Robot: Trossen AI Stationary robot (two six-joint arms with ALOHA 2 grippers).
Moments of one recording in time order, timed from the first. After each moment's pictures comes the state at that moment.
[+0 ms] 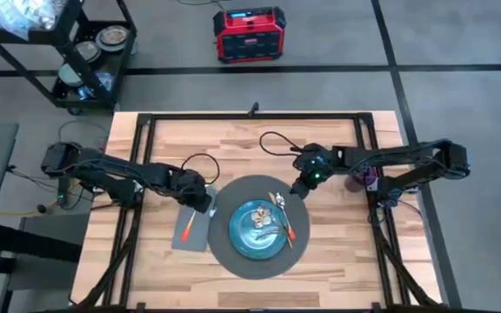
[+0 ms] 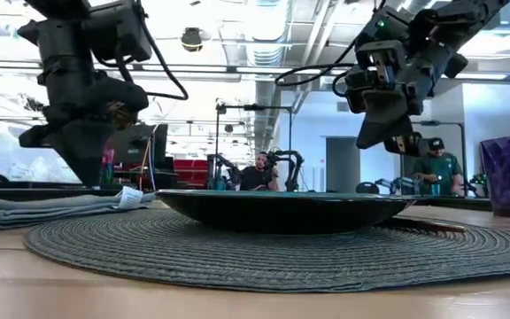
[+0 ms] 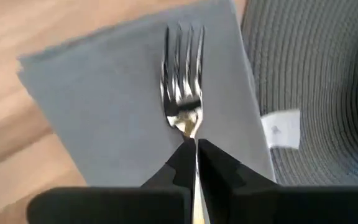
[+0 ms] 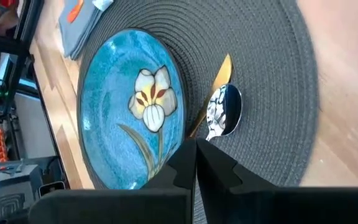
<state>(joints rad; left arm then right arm) -0.02 1.26 0.65 -0.63 0.00 -1.13 -0.22 1.31 0.68 -0.22 -0.38 0.71</state>
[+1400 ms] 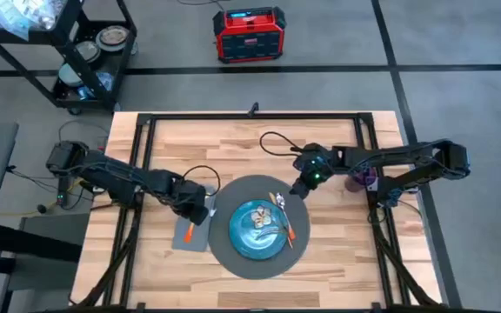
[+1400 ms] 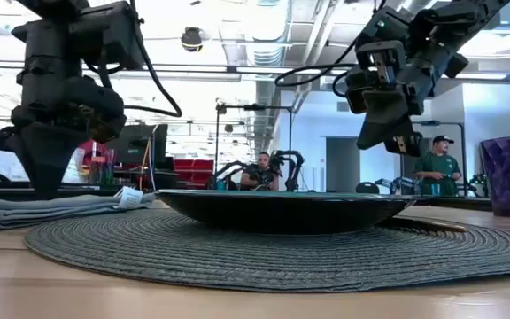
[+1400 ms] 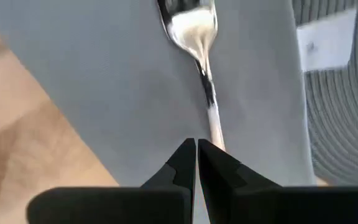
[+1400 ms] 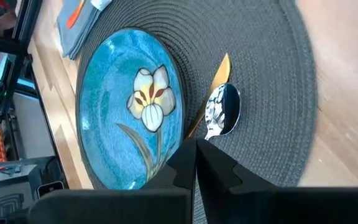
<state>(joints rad) -0.11 1.33 0.64 -0.68 0.08 -1.17 -0.22 1.31 0.68 -0.22 -0.38 0.71</state>
